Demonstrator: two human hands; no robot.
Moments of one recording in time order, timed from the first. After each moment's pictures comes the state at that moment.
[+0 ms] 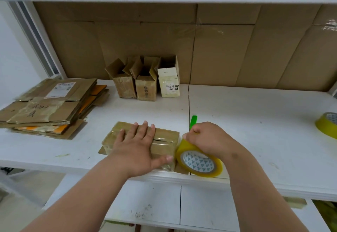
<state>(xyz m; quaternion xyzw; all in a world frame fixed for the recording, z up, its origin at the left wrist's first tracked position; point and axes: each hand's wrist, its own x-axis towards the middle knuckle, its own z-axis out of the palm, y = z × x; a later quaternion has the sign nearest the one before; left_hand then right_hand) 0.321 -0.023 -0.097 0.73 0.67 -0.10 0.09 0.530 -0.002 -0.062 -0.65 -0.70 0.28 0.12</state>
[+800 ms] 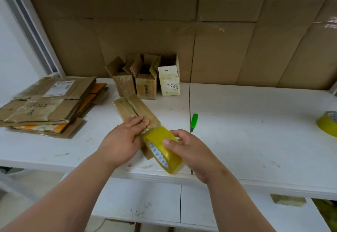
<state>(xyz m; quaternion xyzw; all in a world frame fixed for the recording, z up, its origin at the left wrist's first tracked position) 0.273 0.001 -0.114 0.76 0.62 0.15 0.12 0.491 -0.028 -0.099 -0.52 -0.57 0.55 0.32</state>
